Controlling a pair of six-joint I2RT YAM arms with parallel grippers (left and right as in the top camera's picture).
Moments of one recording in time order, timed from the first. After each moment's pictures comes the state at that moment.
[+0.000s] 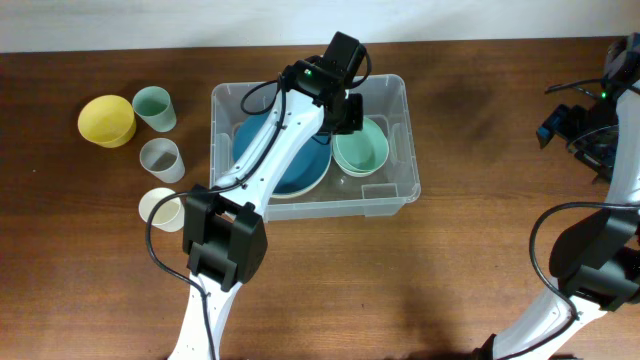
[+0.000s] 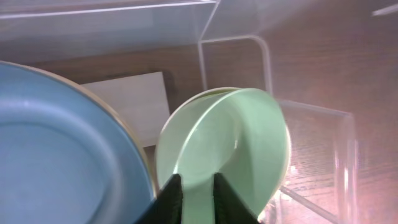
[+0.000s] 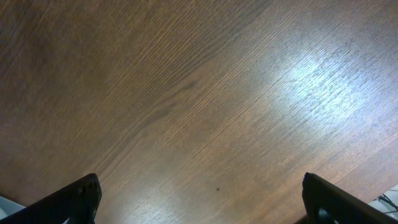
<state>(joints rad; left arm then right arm) -0.53 2.33 2.27 -1.11 0.05 -0.46 -0.40 2.04 2.06 -1.55 0.09 0.42</state>
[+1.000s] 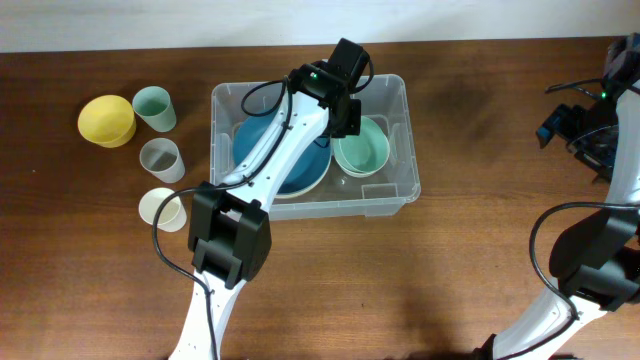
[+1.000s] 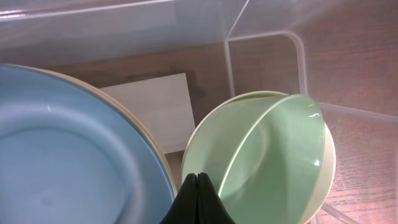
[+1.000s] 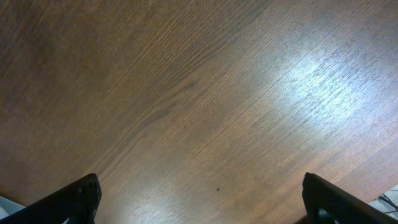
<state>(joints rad) -0.54 2.36 2.27 -1.11 -0.03 -0.43 -0.40 2.04 2.06 -1.55 0.09 0.42</state>
